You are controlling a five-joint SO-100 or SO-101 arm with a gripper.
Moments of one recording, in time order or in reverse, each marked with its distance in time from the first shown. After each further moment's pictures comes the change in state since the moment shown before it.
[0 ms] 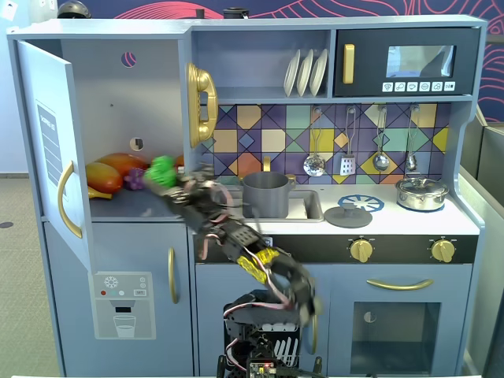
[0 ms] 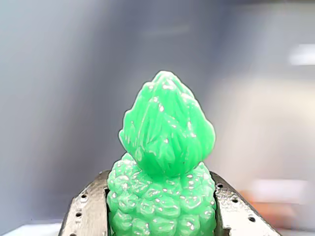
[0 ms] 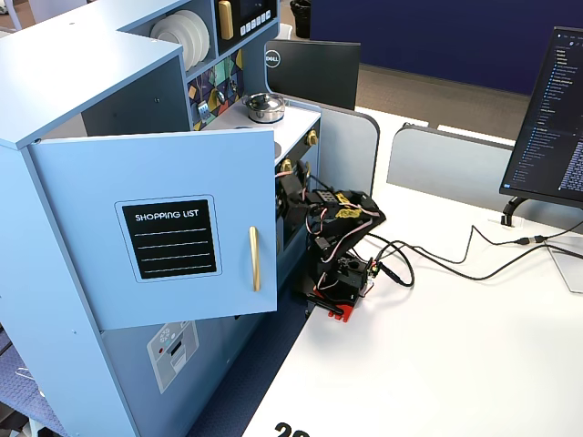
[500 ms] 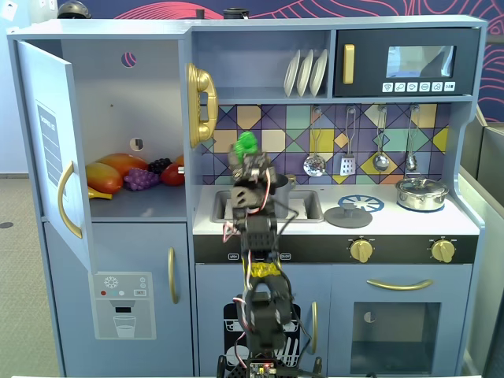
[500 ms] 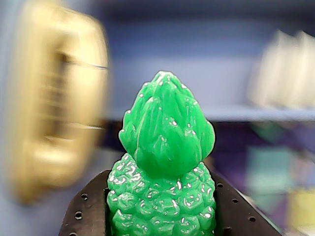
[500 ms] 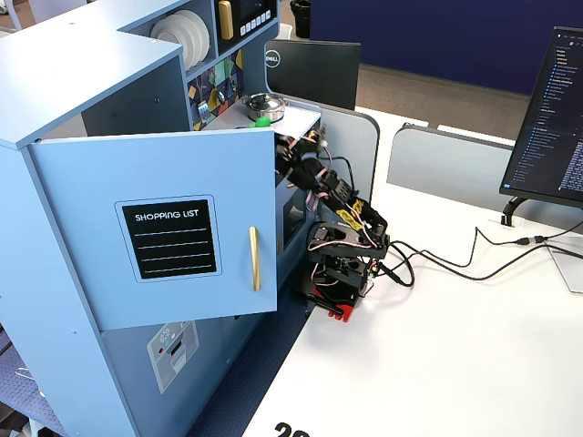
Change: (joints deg) arm 43.0 0.1 -10.1 12.9 13.6
